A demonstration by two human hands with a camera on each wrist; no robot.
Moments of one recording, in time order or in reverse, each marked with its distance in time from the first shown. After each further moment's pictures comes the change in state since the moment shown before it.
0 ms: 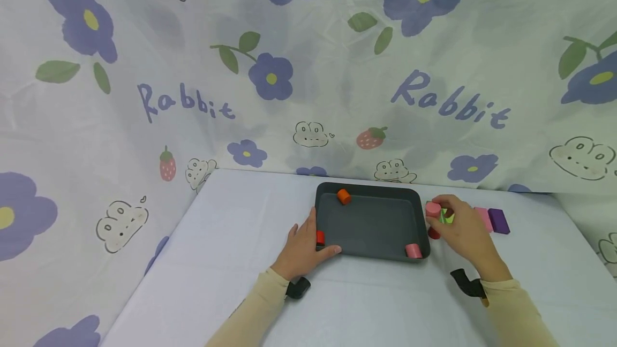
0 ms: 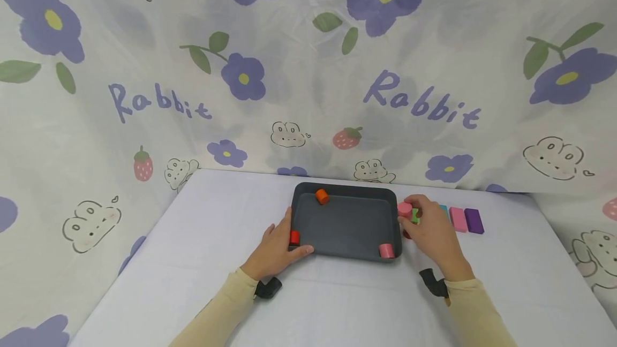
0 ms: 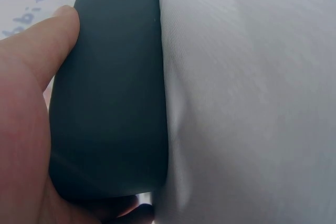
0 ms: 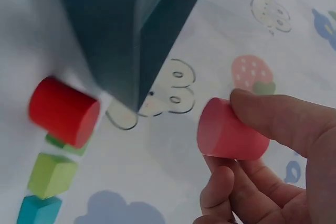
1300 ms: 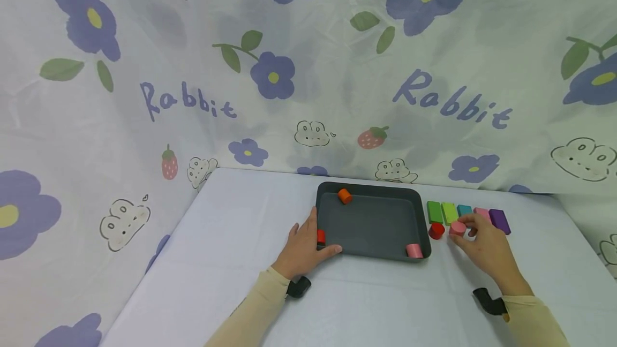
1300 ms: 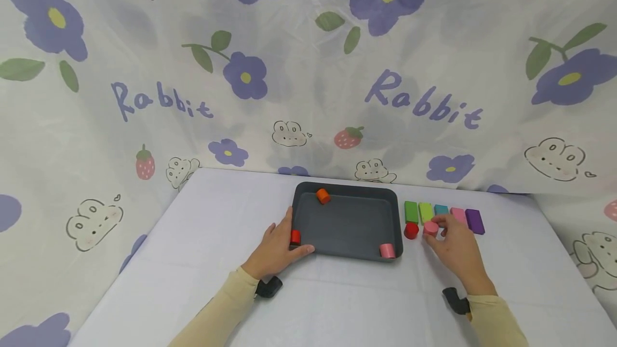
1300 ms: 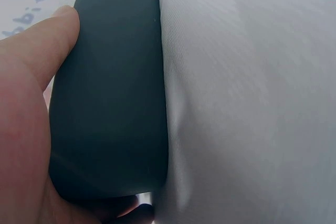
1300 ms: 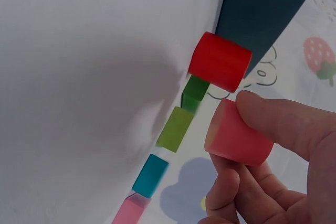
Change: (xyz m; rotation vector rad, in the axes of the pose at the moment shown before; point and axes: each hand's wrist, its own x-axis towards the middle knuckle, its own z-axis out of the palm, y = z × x) left_hand -0.002 0.000 -0.001 0.005 -0.005 0.006; right_hand -0.024 0.055 0.004 -0.057 -0.018 0.139
